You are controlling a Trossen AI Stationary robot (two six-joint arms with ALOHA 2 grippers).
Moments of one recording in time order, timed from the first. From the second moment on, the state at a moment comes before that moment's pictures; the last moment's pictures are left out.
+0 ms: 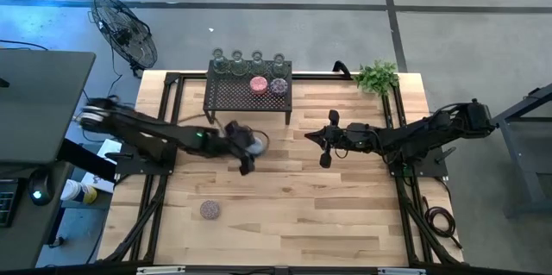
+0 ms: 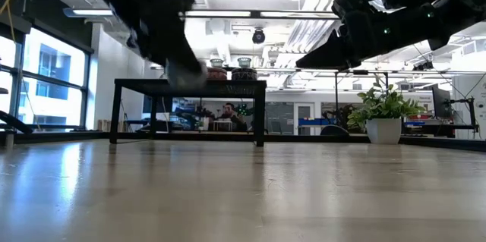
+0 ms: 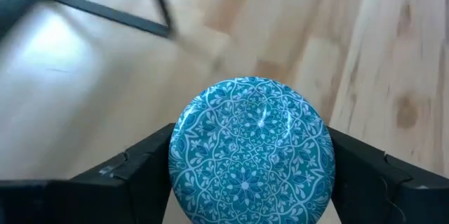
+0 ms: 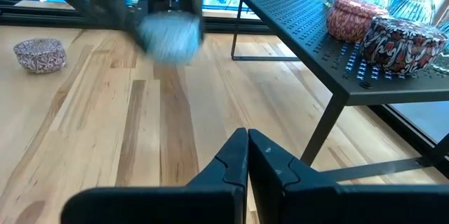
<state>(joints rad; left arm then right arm) -0.13 1.39 0.82 -0.21 -0.40 -0.36 -0.01 1.32 0.37 0.71 0.23 -0.05</state>
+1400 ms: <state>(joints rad) 0.56 1.34 0.98 -0.35 -0.26 -0.18 -0.02 1.32 0.37 0.72 0.23 -0.06</state>
